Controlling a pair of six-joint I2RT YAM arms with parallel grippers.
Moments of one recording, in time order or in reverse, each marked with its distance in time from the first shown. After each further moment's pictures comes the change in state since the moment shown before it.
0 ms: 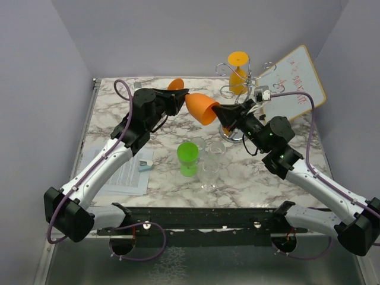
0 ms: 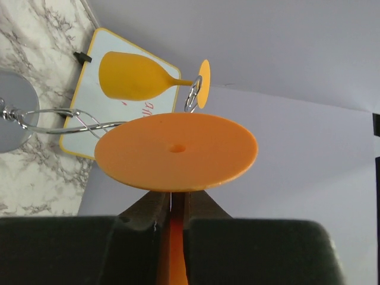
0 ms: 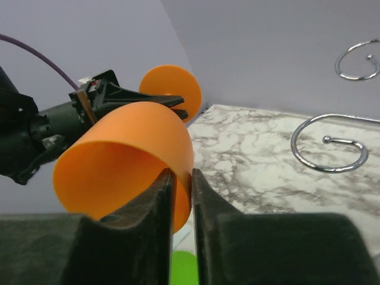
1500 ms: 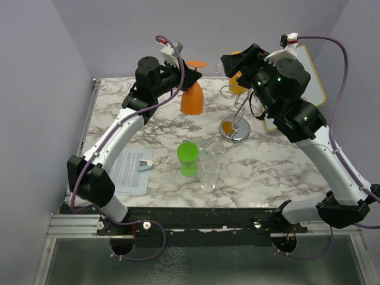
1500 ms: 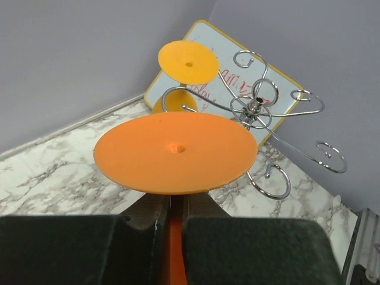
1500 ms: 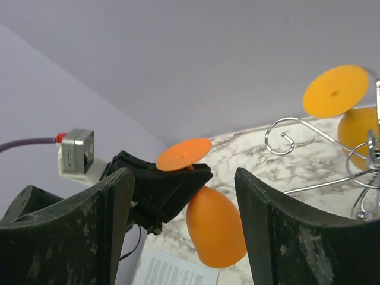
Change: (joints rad) left arm 0.107 0.320 0.361 0.135 0.470 1.333; right arm 0.007 0.301 0.888 -0.778 0.401 0.253
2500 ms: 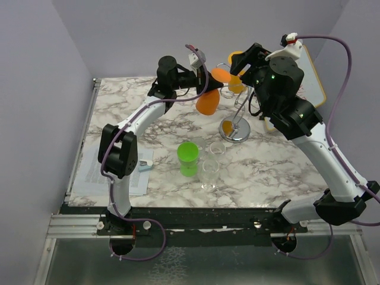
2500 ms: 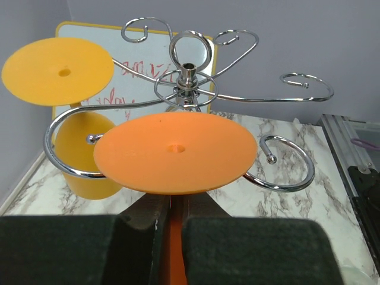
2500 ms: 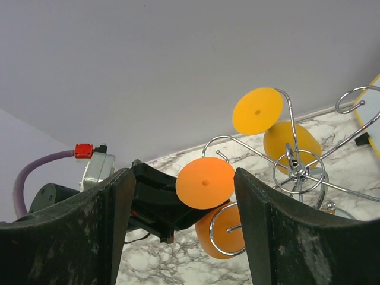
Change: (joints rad) left arm 0.000 0.418 0.197 0.383 0.596 0.133; right arm -0.001 0.034 0.033 -0.035 0.272 -0.118
